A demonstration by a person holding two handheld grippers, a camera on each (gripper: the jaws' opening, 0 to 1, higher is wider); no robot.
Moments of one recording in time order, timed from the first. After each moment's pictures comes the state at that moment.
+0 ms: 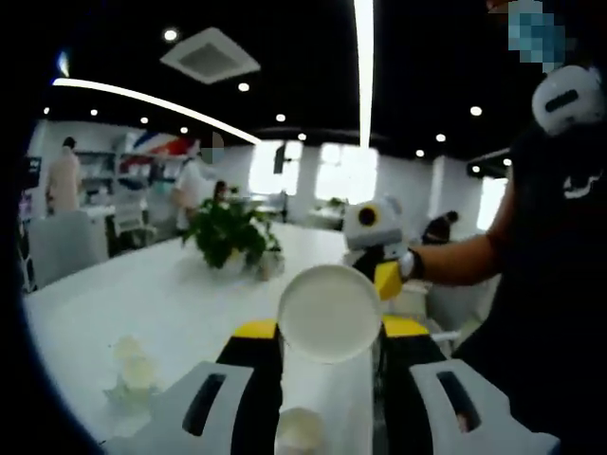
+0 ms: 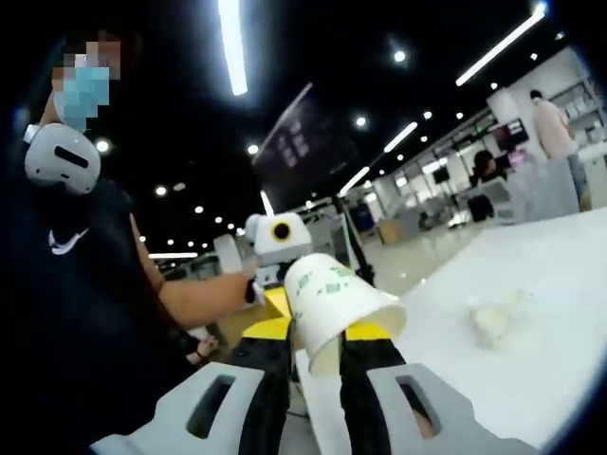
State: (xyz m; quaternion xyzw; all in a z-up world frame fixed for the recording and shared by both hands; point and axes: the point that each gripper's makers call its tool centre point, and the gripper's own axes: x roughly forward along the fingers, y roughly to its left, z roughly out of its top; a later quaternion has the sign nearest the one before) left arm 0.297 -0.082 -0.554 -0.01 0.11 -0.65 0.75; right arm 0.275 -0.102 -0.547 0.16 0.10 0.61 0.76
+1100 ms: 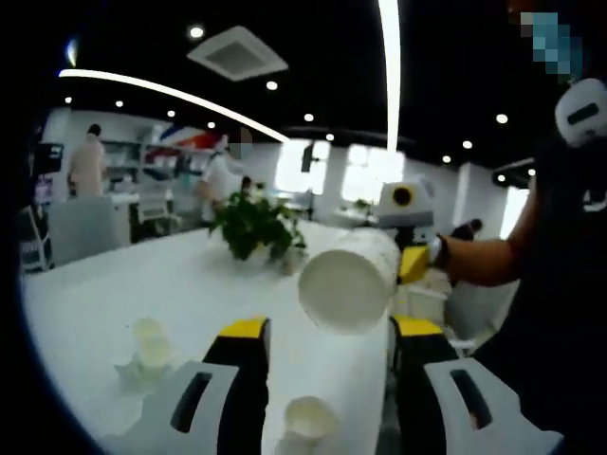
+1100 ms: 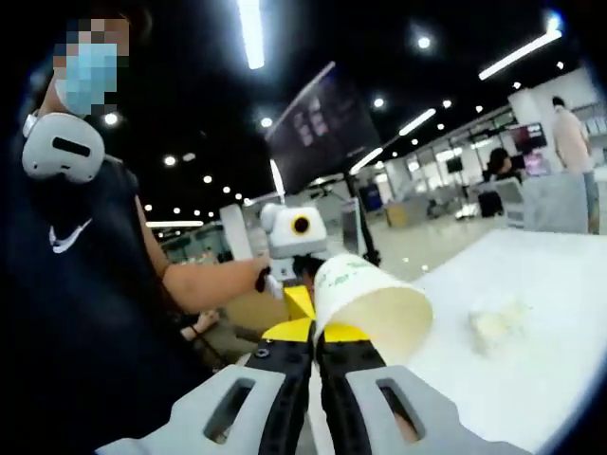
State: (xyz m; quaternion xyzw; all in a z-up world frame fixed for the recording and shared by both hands) left arm 0.317 -0.057 -0.561 -0.02 0.13 -0.59 0.80; right arm 0.268 -0.095 -0.533 0.07 0.13 0.63 0.76
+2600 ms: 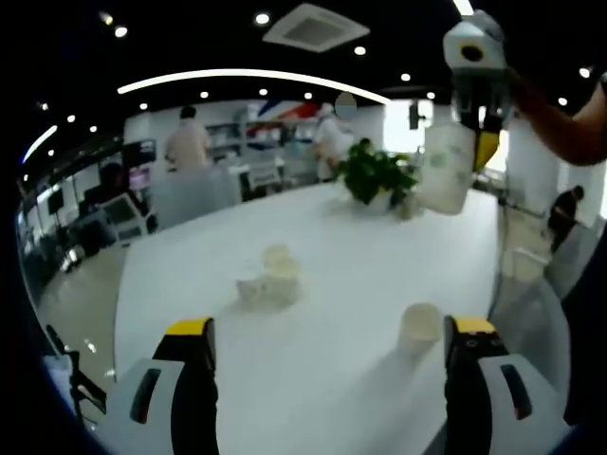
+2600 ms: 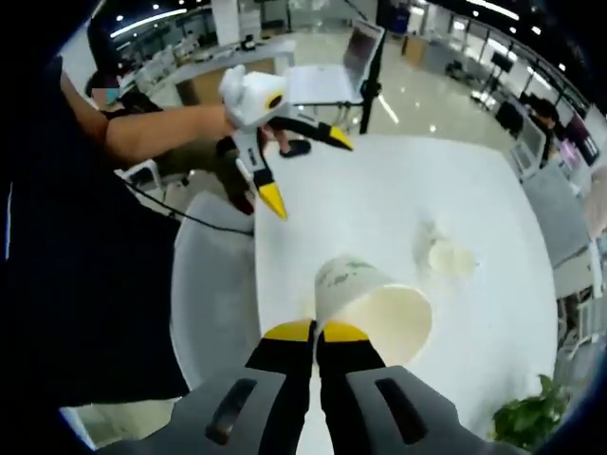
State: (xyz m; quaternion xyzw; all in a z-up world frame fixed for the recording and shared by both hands) left arm 0.347 0.076 -0.641 0.08 0.19 -0.36 0.91; right arm 0.299 -0.090 -0.562 -0.37 0.43 0.54 0.62
